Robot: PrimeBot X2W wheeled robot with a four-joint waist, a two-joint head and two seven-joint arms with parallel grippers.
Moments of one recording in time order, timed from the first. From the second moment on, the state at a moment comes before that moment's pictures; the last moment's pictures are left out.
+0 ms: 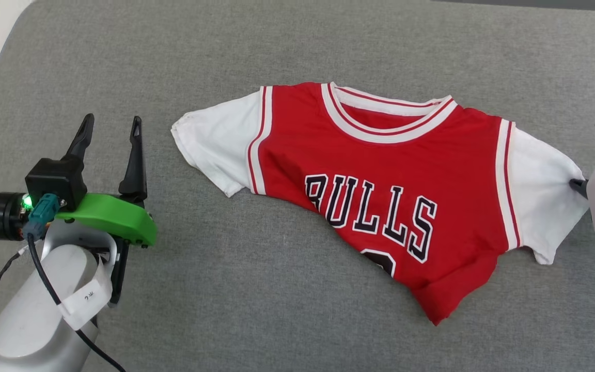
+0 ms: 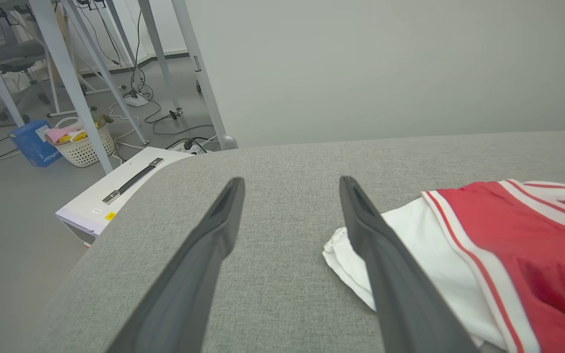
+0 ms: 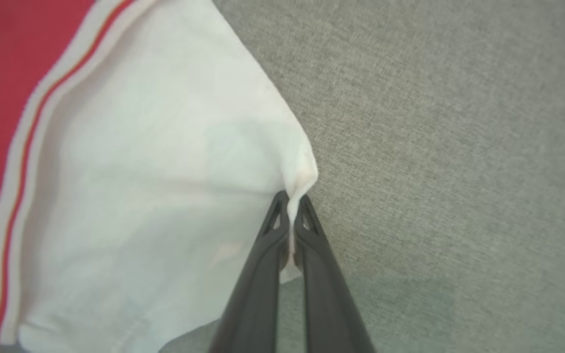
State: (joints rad) left arm -0.45 0.54 -0.46 0.17 -0.59 0.23 -0.26; right arm -0.66 -0.74 0.57 0.42 0.77 0.13 0.63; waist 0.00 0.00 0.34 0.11
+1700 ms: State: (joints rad) left arm -1.09 0.60 -0.82 0.68 -0.92 -0.13 0.85; right arm -0.65 -0.78 0.61 0.22 0.80 0.13 0.43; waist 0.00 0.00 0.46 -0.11
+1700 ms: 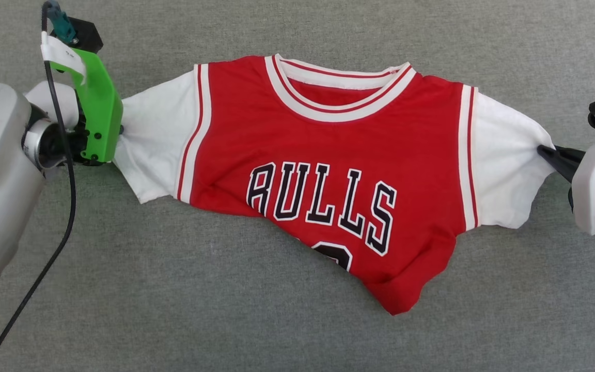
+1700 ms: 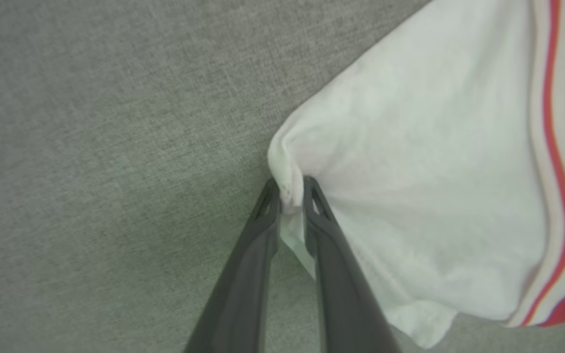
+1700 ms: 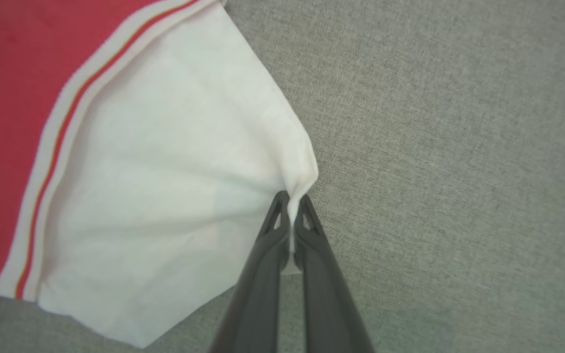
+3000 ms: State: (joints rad) left arm -1.41 0.66 -0.77 0.31 -0.74 -0.04 0.25; right arm -1.12 -0.72 0.38 0.24 0.58 0.13 0.33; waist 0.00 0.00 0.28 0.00
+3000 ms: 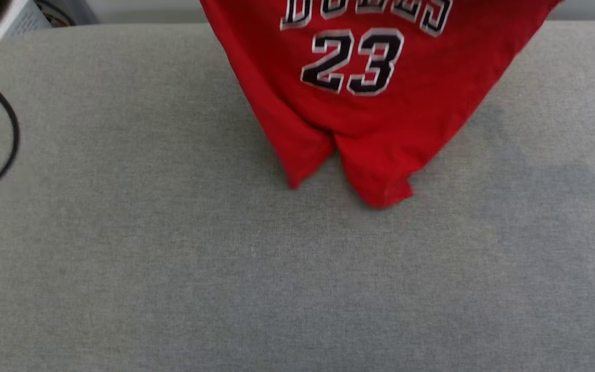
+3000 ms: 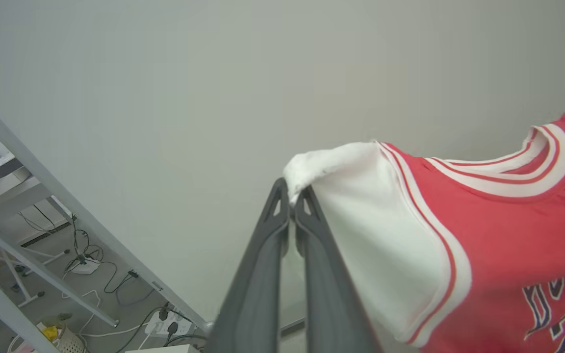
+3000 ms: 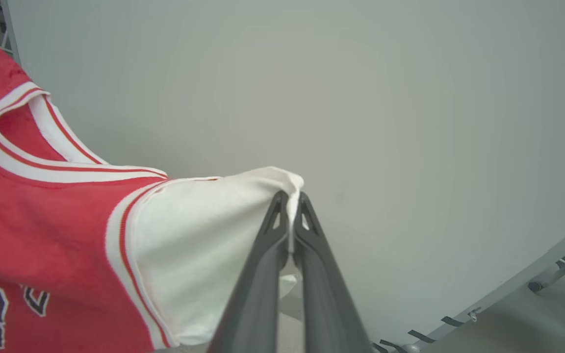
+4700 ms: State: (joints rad) left arm -0.76 0.58 -0.81 0.67 -0.97 -0.05 -0.25; right arm -0.83 -0.63 0.97 0.62 0.83 0.13 -0.05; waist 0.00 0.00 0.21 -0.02
